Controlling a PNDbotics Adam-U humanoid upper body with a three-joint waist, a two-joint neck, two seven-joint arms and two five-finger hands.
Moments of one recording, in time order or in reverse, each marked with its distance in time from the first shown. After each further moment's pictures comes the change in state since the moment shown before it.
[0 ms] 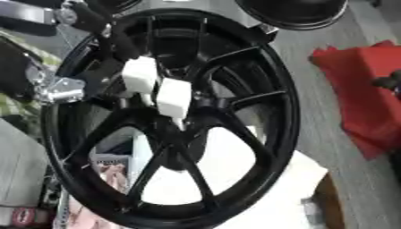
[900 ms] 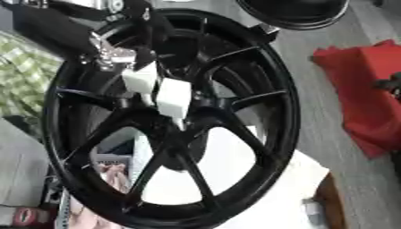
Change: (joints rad) left arm -0.085 -0.135 -0.069 0.125 -0.112 0.051 -0.021; right arm -0.016 0.012 0.005 0.011 -0.001 0.021 0.006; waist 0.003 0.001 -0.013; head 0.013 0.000
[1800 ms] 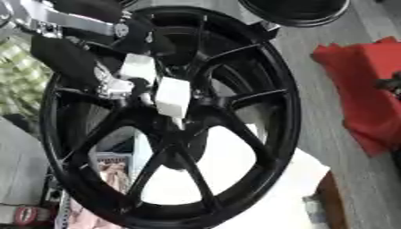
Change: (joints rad) left arm 0.063 0.010 -0.007 0.032 -0.048 -0.112 -0.002; right arm -0.011 0.015 0.000 0.003 -0.008 0.017 -0.018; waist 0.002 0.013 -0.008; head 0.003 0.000
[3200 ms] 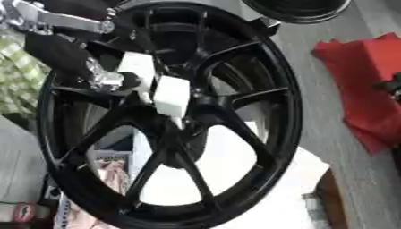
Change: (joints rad) left arm 0.032 0.000 0.032 0.035 -0.083 -0.024 0.001; right arm -0.002 0.019 -0.005 0.000 0.004 0.017 -0.007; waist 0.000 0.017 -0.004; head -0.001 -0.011
